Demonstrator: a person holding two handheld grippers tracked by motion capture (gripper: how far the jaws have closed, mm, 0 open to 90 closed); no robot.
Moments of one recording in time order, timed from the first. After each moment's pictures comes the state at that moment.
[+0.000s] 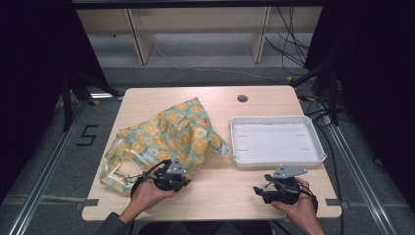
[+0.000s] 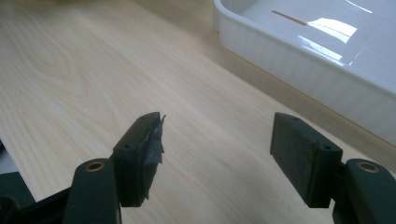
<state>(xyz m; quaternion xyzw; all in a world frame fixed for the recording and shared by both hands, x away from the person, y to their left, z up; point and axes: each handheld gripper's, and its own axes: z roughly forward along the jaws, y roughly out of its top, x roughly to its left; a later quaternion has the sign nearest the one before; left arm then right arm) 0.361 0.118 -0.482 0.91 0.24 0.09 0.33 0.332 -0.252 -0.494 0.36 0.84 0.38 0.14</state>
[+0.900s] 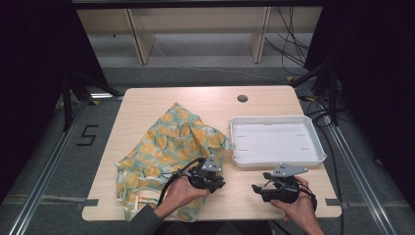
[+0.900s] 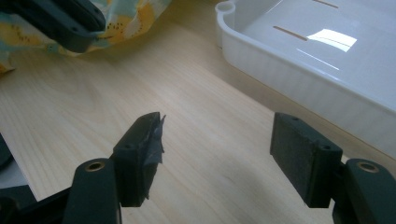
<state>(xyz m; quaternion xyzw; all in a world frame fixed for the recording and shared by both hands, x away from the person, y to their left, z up) 0.360 0.042 -0.467 0.89 0.23 0.04 0.38 0.333 -0.250 -0.488 0.37 0.83 0.39 0.13</state>
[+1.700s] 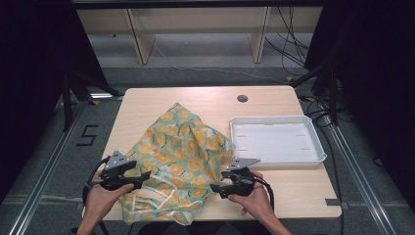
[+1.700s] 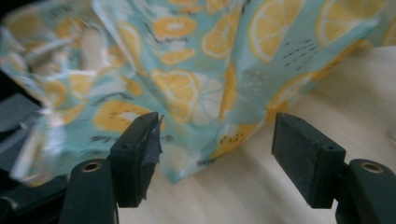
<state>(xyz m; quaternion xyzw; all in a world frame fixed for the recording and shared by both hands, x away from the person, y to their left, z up) 0.337 0.249 -0.451 0.79 0.43 0.19 0.39 0.355 -0.130 -0.490 0.35 0.84 0.41 0.04</state>
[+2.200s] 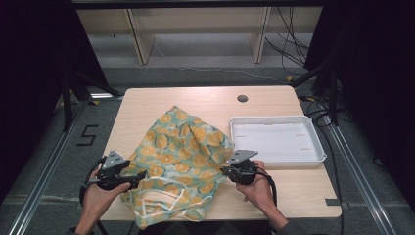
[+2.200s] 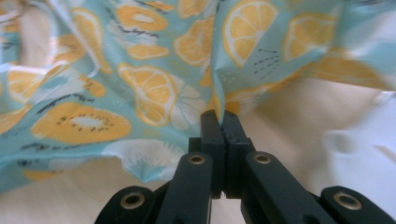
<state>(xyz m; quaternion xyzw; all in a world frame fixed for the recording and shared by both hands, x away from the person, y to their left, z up) 0.341 0.263 -0.455 0.81 0.43 0.20 0.35 0.378 -0.145 -0.475 0.29 0.87 0.37 0.14</state>
